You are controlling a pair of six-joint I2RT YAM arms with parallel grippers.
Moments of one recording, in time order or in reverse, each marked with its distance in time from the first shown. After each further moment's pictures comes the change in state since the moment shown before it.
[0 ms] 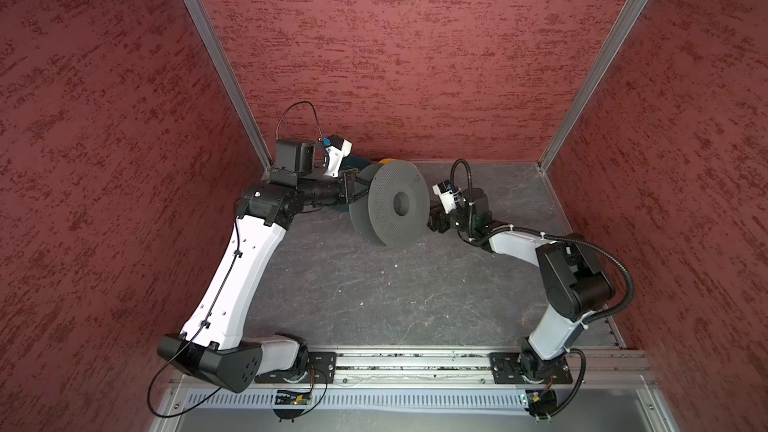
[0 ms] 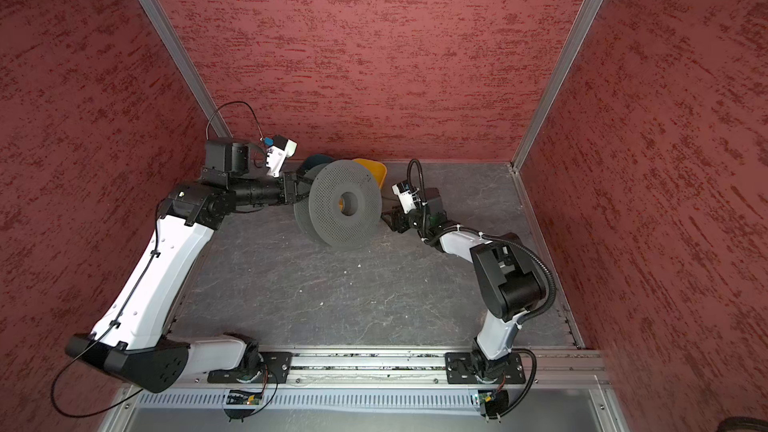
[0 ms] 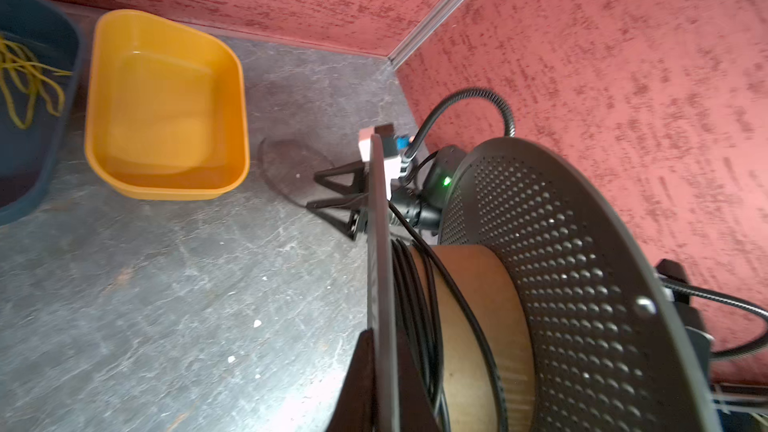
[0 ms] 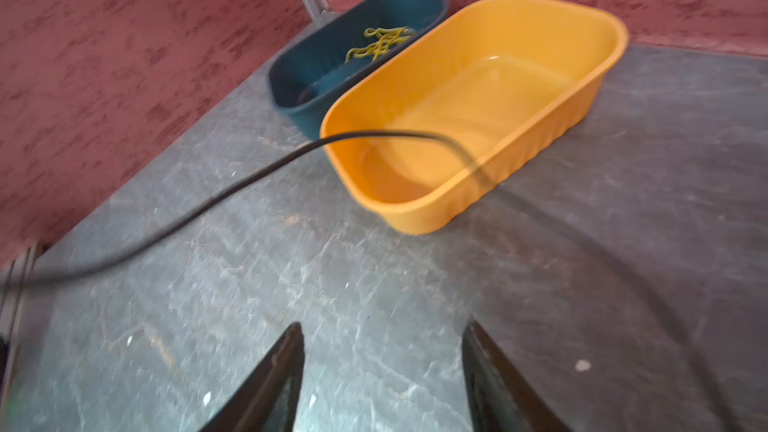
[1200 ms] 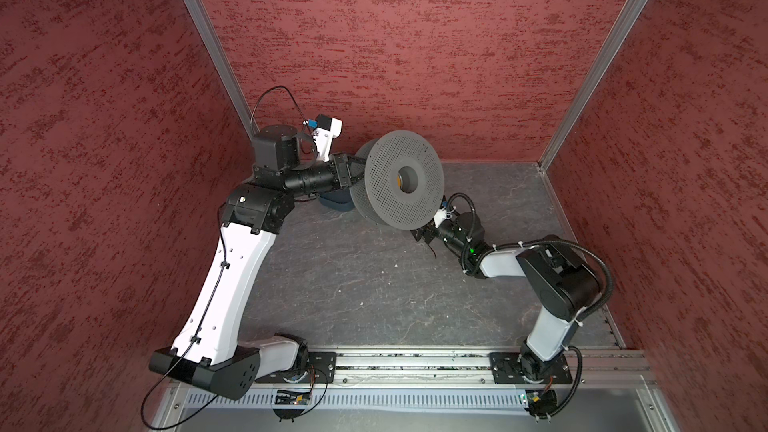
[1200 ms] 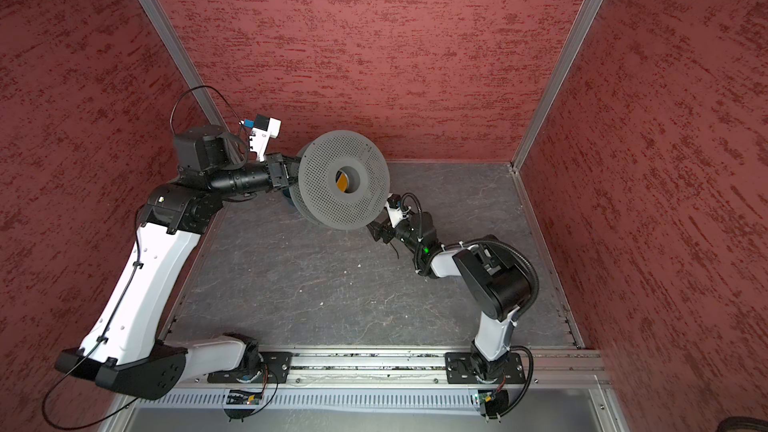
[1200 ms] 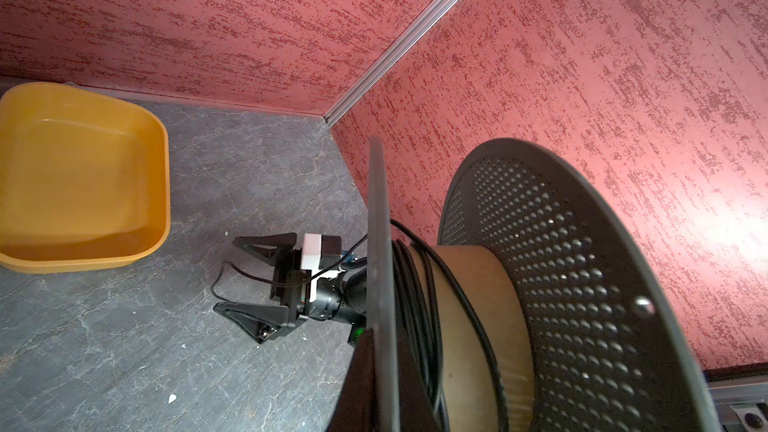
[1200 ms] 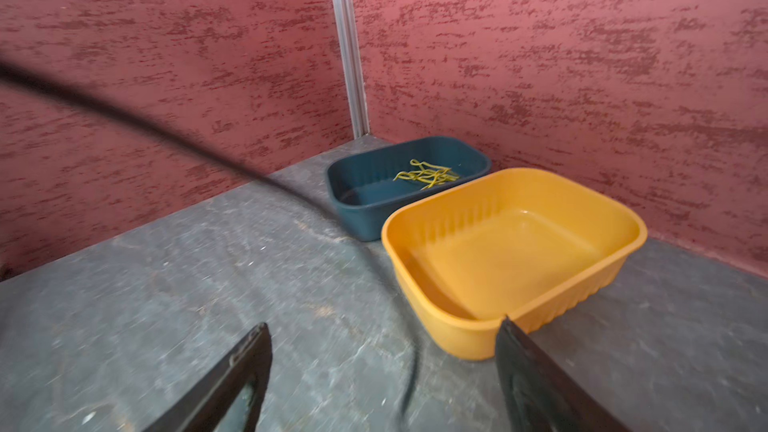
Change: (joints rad) left arm 0.011 -0.039 0.066 0.165 0.075 -0.193; right arm 0.156 0.108 -0.145 0.693 0.204 -0.041
